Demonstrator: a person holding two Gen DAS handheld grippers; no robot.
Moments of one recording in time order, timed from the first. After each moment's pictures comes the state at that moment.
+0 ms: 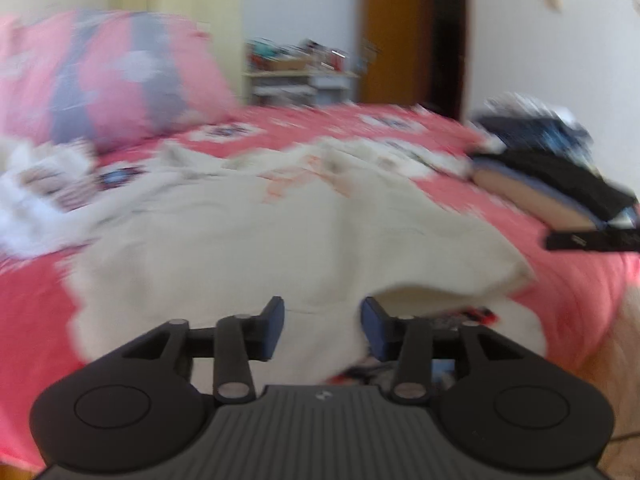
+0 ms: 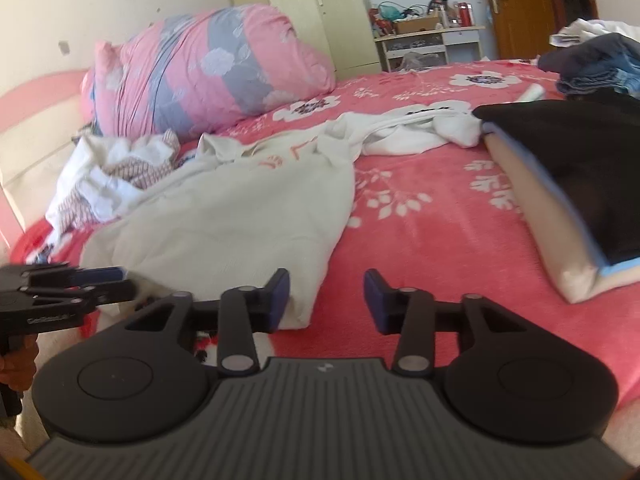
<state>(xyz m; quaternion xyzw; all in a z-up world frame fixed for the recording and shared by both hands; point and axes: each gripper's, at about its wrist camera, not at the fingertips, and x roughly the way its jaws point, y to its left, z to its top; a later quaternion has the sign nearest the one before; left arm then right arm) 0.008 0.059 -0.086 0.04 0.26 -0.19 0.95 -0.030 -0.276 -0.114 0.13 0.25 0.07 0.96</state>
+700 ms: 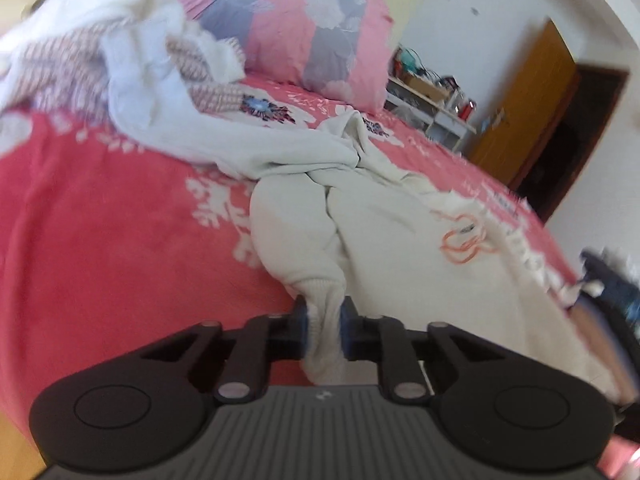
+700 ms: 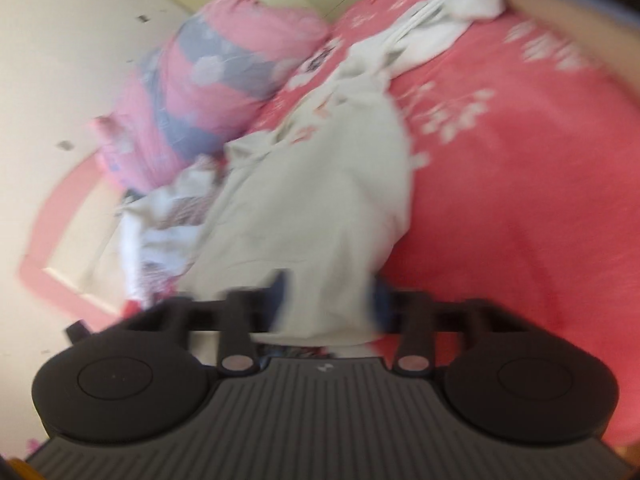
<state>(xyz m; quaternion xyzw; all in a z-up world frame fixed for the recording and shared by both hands) 0.104 0.186 -0.115 -0.20 0.31 -0.10 0.92 0.031 -0.270 -0.138 0.37 0.32 0.15 0.86</state>
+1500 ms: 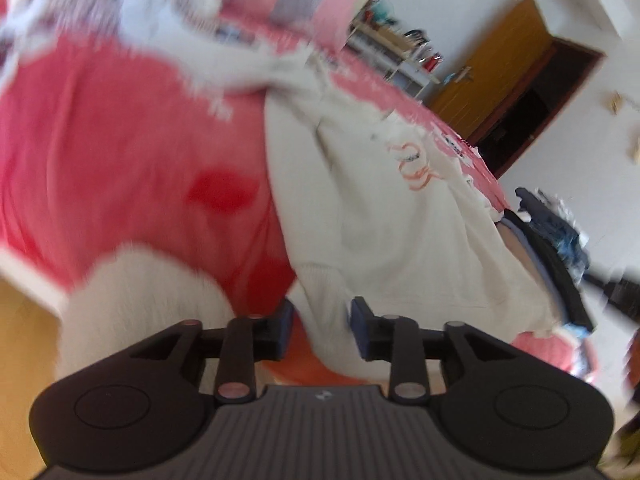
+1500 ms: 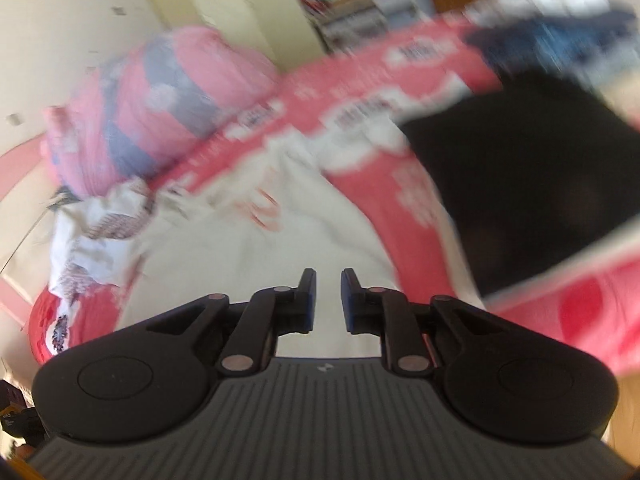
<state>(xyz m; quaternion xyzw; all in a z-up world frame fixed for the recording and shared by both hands) -0.016 0.176 -0.105 -0.18 0.37 -0.17 0.89 -0.024 -0.315 -0.038 0.20 0.28 0.04 0.94</state>
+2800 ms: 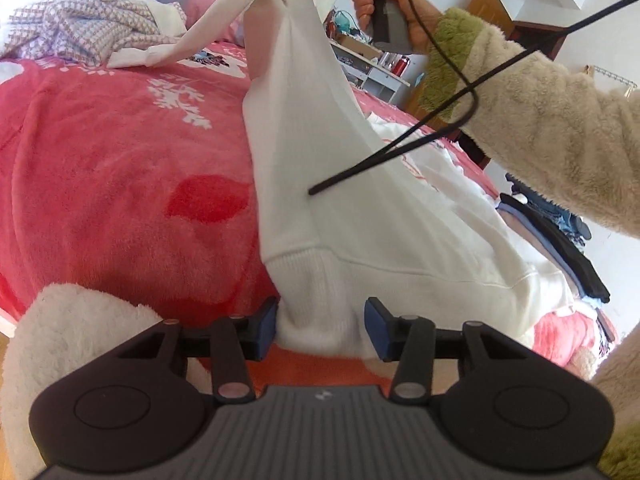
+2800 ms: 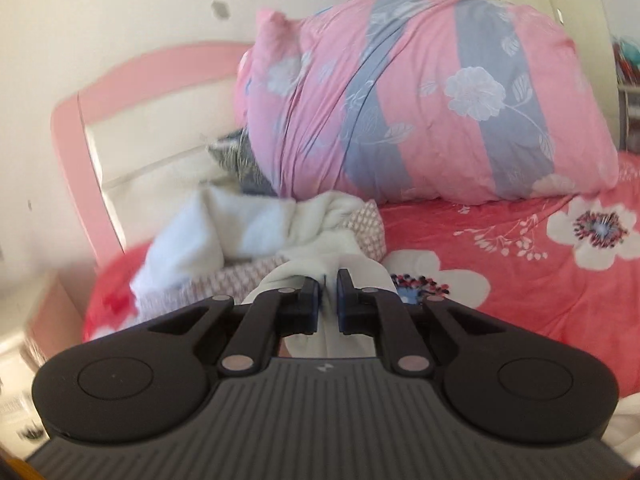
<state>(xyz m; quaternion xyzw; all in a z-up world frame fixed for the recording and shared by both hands) -0.016 0.174 -0.132 -0.16 0.34 -0.20 0.90 0.376 0.000 0.024 0.06 0.21 0.38 0.90</state>
